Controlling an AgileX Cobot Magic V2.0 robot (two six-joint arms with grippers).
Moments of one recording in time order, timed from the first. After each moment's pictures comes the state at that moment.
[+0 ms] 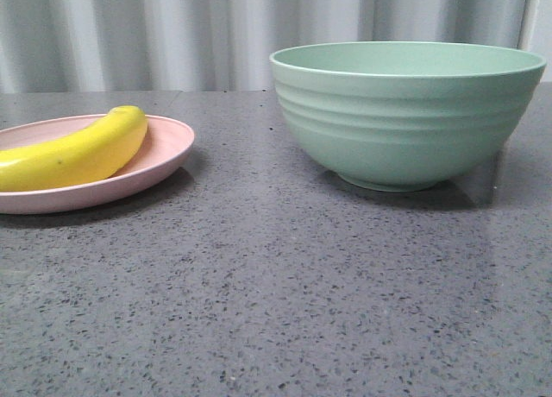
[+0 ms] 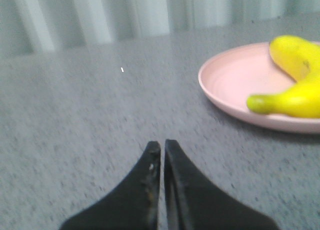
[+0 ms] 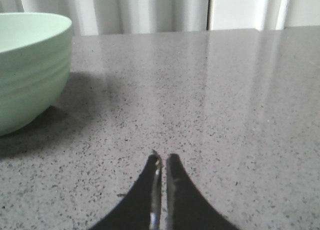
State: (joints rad) left arm -0.05 0.00 0.00 0.02 0.18 0.06; right arm -0.11 -0.01 0.01 -0.03 0.18 0.02
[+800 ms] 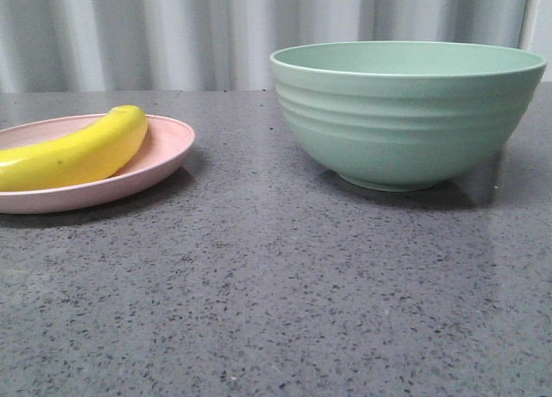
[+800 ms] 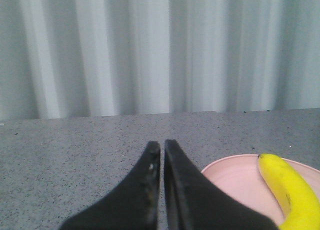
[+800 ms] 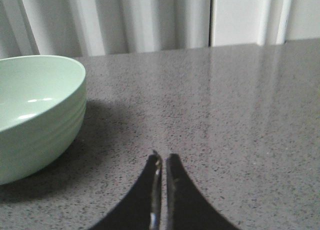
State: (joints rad) left arm -0.05 0.21 -0.29 -0.09 0.10 0.06; right arm -0.11 0.17 -0.26 0.04 0.32 0.02
